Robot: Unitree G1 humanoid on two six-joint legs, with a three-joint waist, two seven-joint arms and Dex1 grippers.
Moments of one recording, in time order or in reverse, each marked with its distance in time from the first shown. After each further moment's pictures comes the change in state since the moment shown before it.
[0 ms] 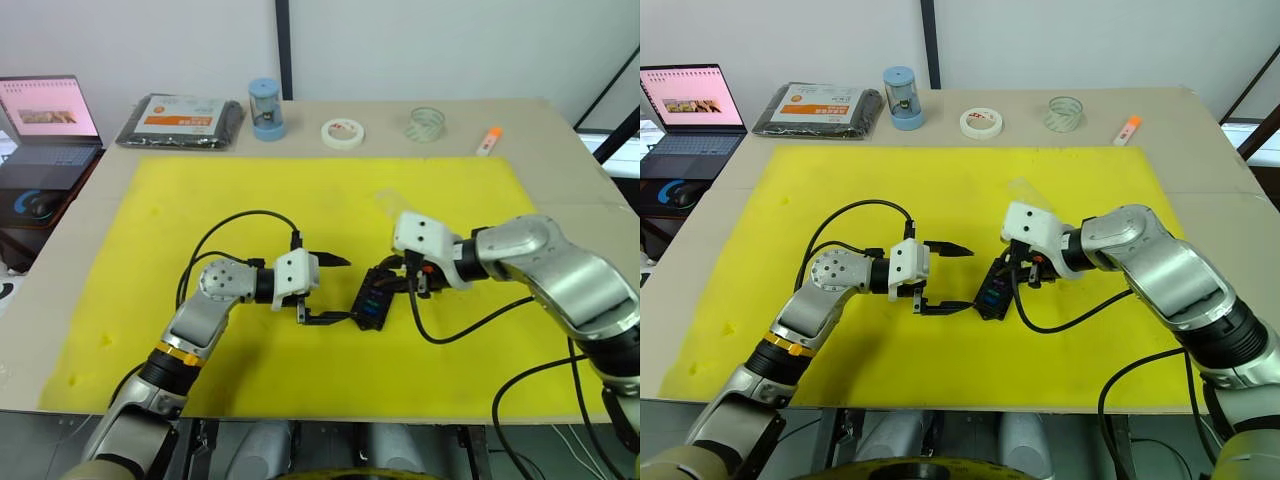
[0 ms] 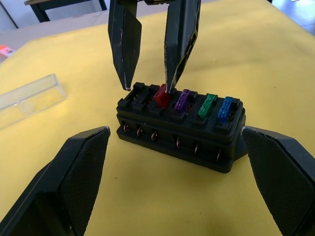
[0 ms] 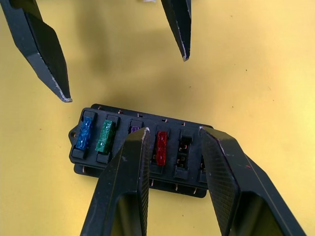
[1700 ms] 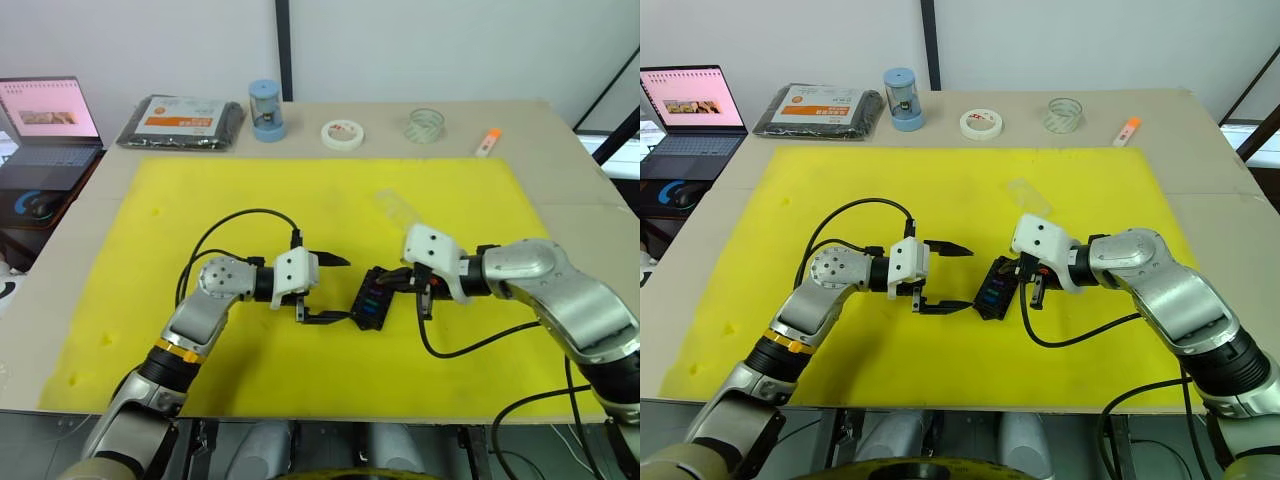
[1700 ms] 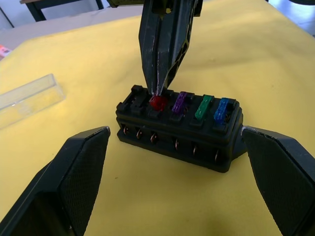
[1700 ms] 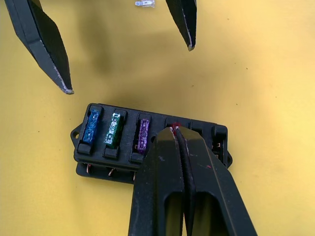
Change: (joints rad) left arm -0.014 0.005 0.000 0.010 -0.002 0.007 -0.018; right arm 0.182 0.024 -0.081 -0.012 -0.005 -0.136 -0.057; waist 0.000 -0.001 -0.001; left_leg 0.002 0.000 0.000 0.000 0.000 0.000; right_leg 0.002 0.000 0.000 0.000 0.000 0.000
